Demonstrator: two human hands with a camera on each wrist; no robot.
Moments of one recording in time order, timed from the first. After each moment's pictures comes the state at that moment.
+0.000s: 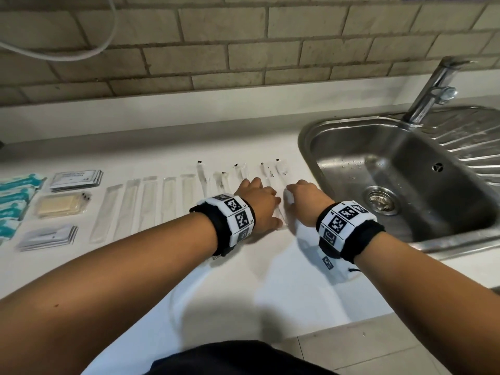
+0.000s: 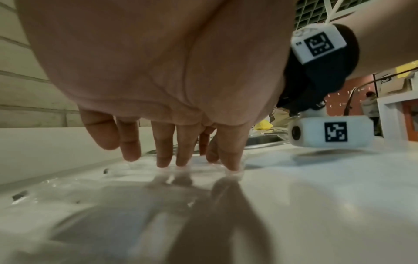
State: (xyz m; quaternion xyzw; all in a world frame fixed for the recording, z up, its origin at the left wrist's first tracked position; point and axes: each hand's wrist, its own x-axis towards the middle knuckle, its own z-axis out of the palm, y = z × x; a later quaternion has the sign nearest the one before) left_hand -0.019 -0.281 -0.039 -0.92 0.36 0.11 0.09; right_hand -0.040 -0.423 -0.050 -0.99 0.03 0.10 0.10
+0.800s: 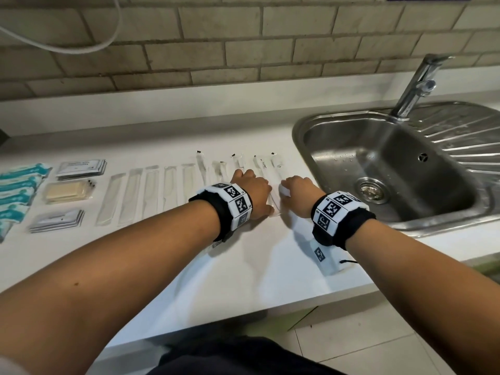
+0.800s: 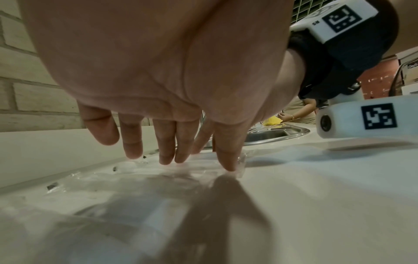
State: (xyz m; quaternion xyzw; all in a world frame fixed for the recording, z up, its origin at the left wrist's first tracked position) left_hand -0.040 -0.276 -0.039 -0.93 0.33 0.09 0.10; right_hand -0.065 -0.418 -0.056 -0.99 0.02 0.11 0.09
